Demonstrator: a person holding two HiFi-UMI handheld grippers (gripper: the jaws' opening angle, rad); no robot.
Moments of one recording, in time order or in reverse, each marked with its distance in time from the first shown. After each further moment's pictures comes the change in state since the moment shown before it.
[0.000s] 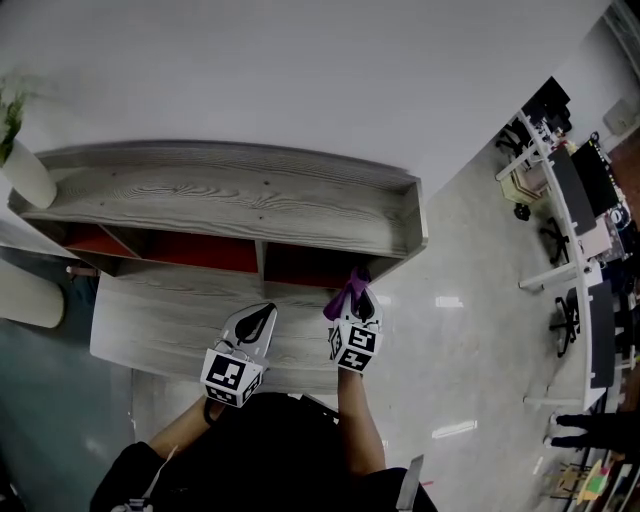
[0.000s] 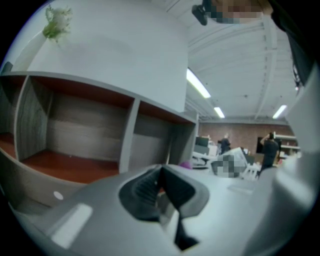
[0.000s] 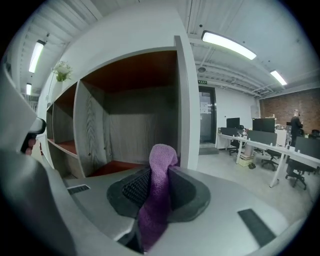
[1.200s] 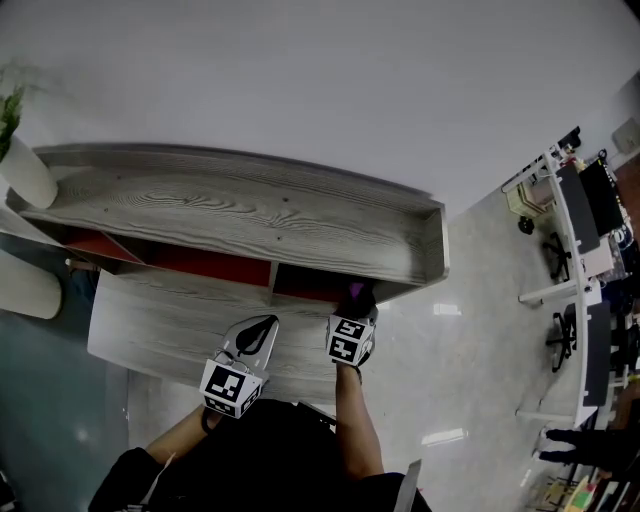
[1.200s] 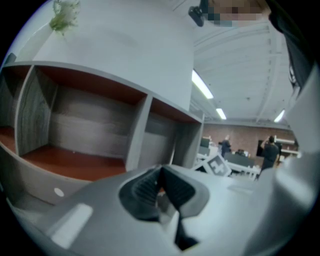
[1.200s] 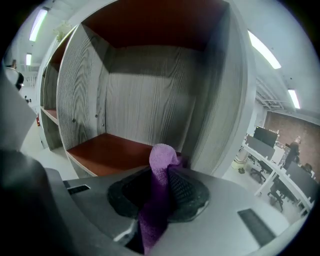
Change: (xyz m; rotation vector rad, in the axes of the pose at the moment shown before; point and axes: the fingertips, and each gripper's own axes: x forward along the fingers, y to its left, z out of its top) left arm 0.001 0.023 -0.007 -0.037 0.012 0.001; right arm 0.059 0.014 -0.037 -0.204 0.228 -0.053
